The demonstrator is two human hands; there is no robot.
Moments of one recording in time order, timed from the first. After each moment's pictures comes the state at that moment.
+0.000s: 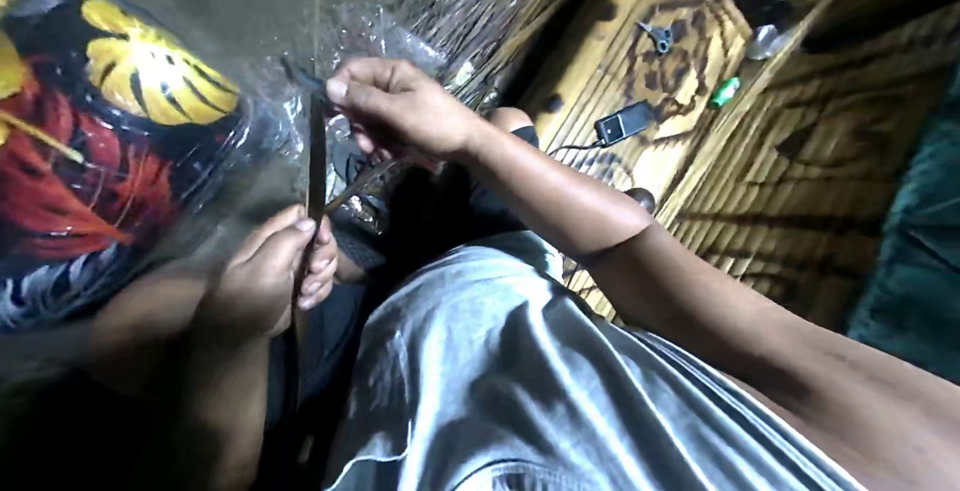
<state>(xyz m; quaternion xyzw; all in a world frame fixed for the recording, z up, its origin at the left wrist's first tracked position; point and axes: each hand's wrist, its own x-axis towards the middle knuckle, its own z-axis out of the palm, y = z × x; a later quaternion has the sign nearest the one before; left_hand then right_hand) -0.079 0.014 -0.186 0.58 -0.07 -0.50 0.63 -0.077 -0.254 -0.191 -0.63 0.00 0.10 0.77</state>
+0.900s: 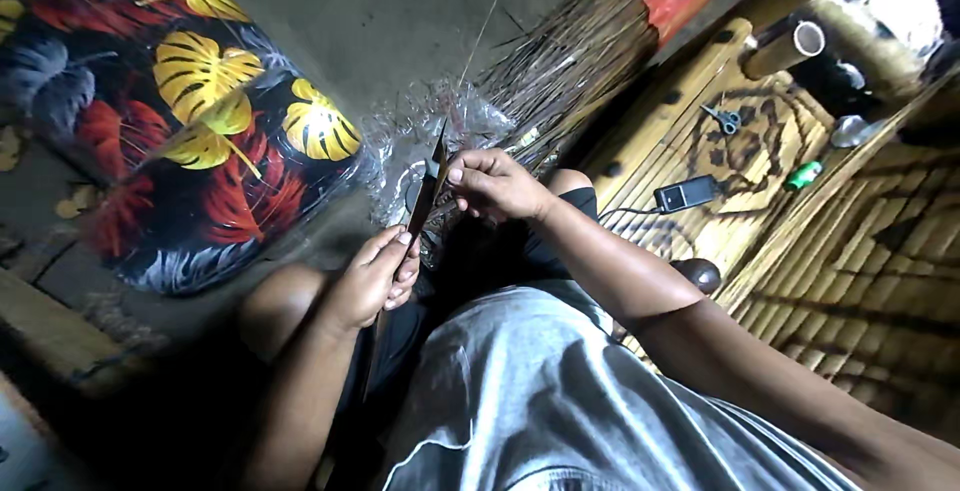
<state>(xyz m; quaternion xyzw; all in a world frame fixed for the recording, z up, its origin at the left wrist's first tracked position) -0.081 0.011 -0.177 0.57 -0.08 -0.51 0.64 -0.093 -0.254 -0.212 -0.64 -0.10 0.08 0.76</state>
